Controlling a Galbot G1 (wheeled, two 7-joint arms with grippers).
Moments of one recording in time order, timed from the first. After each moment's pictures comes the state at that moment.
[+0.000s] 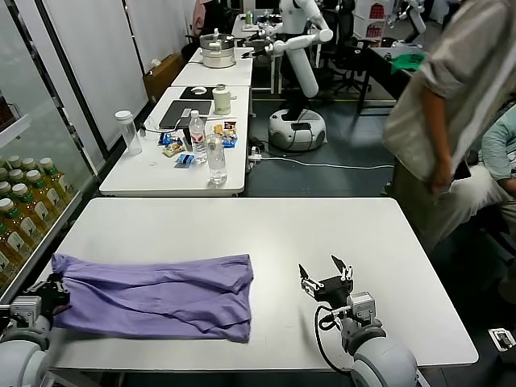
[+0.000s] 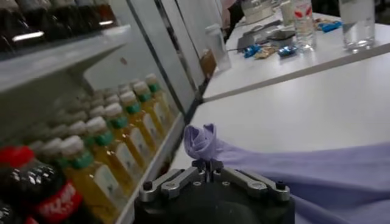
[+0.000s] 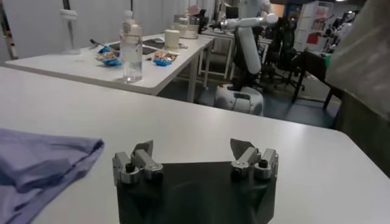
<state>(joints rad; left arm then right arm) 1.47 -0.99 -0.89 -1.94 -0.29 0.53 -0.13 -1.26 1.12 0.23 2.16 0.34 -0.55 0.25</state>
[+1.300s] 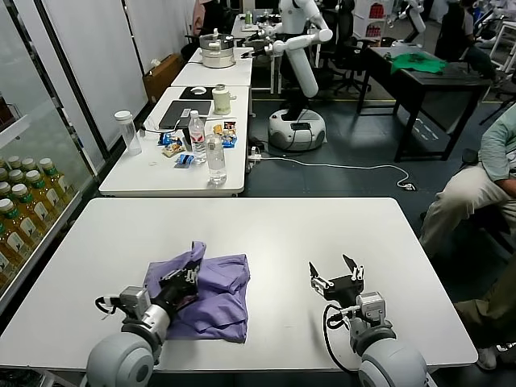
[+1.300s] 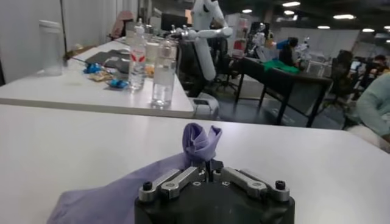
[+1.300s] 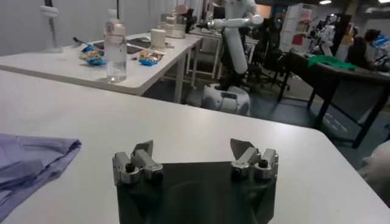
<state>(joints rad) 1.29 -1.20 -0.39 -2.14 -0.56 0.58 -0.17 -1.28 1.12 0.27 2.19 0.33 -0.57 0.26</state>
